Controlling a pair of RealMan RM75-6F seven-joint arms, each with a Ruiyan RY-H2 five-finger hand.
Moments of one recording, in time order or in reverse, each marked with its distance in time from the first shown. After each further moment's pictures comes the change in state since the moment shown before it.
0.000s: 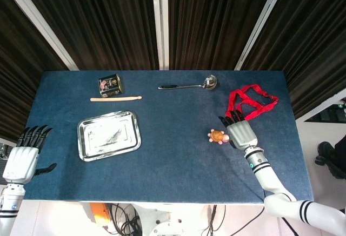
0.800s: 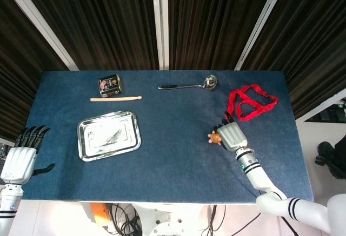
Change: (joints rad) left arm 0.005 0.000 0.001 0.018 -0.004 -0.001 -0.024; right arm 0.042 -0.103 -0.043 0.117 -0.051 0.025 0.051
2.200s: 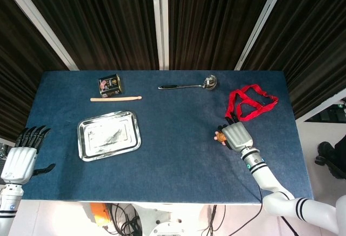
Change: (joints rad) left arm -0.001 0.003 0.000 -0.004 -0.003 -0.007 -0.002; right arm 0.004 0.070 -0.021 -0.042 0.015 -0.030 0.028
